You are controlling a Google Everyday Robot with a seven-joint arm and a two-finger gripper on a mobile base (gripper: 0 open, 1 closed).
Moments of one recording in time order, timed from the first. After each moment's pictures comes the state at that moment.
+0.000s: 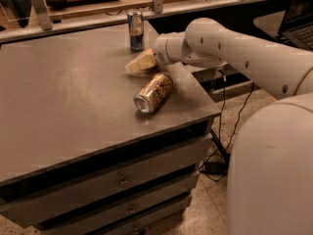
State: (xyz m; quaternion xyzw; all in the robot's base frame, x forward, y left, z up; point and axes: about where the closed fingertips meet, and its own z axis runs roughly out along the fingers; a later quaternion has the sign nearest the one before) arm 0.779 0.026 0.843 -0.41 0.74 0.17 0.51
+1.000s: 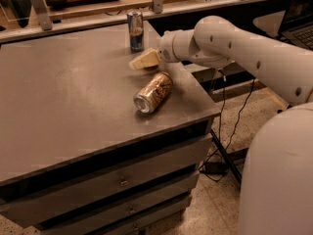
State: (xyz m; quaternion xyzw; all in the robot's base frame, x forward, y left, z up) arm 0.773 0.013 0.858 -0.40 0.73 0.18 0.52
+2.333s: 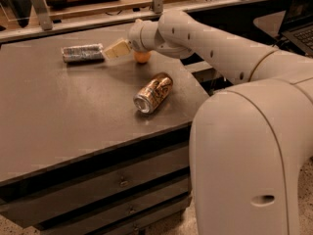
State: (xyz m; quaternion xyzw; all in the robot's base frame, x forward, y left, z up) arm 0.827 0.105 0.879 -0.42 0.69 0.17 0.56
